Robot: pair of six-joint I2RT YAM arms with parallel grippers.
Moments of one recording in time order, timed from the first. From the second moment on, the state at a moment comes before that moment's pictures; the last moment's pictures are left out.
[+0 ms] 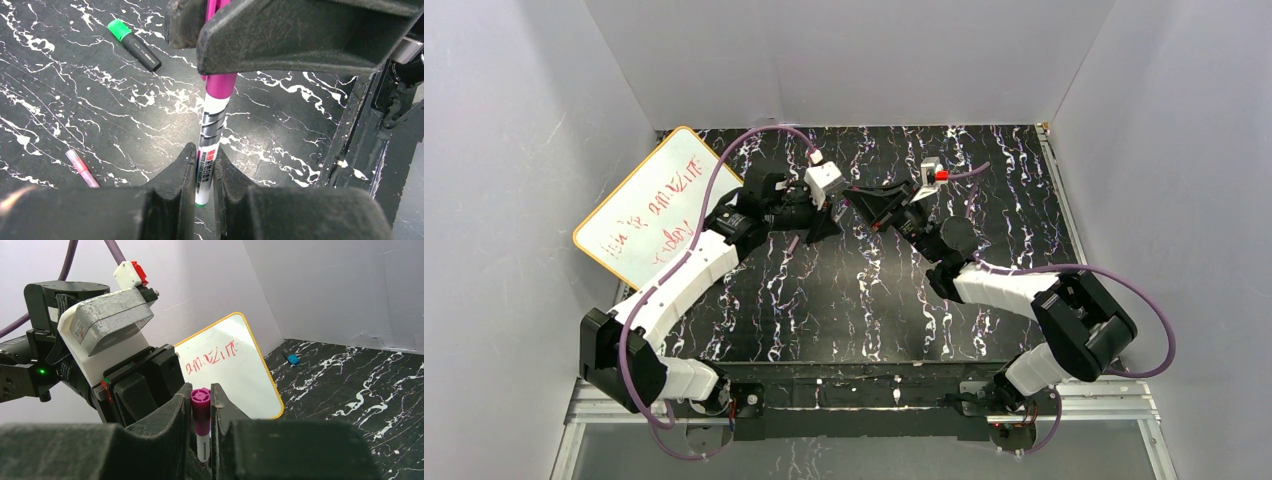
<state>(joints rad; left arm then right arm) -0.52 1.32 1.16 -0.39 0.52 0.19 0.73 1.48 0.68 1.22 -0.20 0.63</state>
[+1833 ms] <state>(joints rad) -0.48 1.99 1.40 -0.54 0.17 0.04 0.78 1.02 0.39 0.74 -0.12 0.54</state>
